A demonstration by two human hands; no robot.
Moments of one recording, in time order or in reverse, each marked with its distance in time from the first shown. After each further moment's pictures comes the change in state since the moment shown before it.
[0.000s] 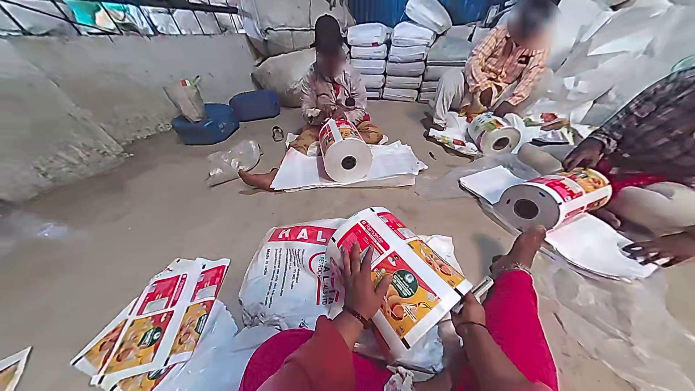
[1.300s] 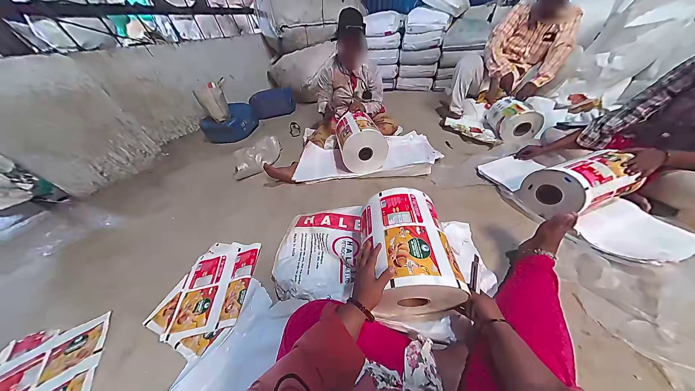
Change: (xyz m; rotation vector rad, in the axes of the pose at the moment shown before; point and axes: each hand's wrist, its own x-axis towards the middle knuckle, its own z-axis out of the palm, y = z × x) left_hand -0.040 -0.034 -0.039 -0.438 -0.182 -0.109; right_hand -0.056 0.000 -0.027 -0.494 -0.247 0.154
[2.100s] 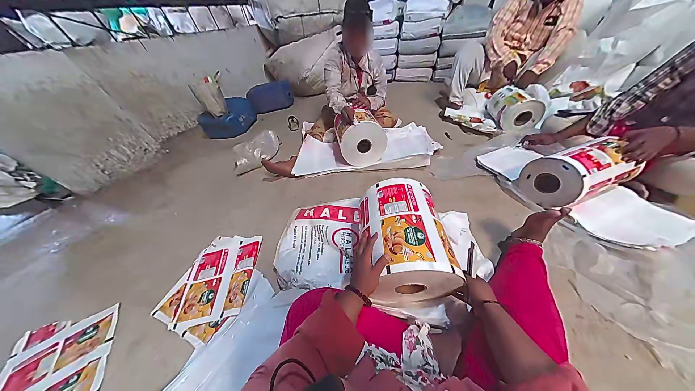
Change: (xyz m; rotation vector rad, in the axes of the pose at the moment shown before) left_hand -0.001 0.002 -0.003 0.045 0.004 0.008; right_hand -0.068 -0.070 0.016 -0.109 0.042 0.158
